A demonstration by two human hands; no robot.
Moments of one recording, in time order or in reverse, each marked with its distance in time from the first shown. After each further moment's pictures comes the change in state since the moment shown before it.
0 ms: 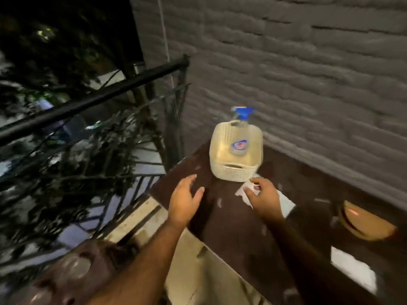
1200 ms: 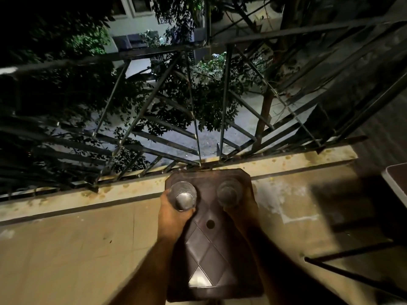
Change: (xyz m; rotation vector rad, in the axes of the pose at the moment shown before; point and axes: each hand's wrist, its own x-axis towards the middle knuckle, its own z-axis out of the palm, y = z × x) left_hand -0.225 -0.560 -0.209 -0.327 0.639 -0.873; right_hand -0.260 -0.105 0.603 0.007 -0.709 -0.294
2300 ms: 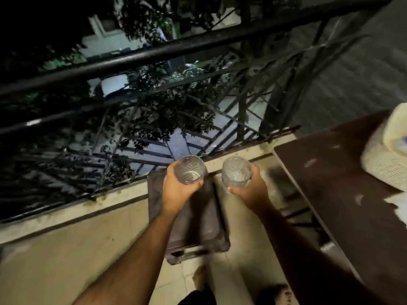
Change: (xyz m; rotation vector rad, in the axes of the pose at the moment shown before) left_hand -0.199 0.232 0.005 0.015 -0.176 0.266; right_hand -0.132 -0.081 -0.278 0.141 0.040 0.103
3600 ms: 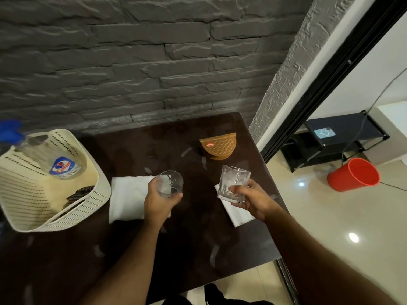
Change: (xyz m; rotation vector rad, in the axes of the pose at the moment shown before) left_hand -0.275 0.156 0.597 0.443 -1.226 0.564; right_hand -0.286 0.317 -0.447 1.194 1.024 0.551
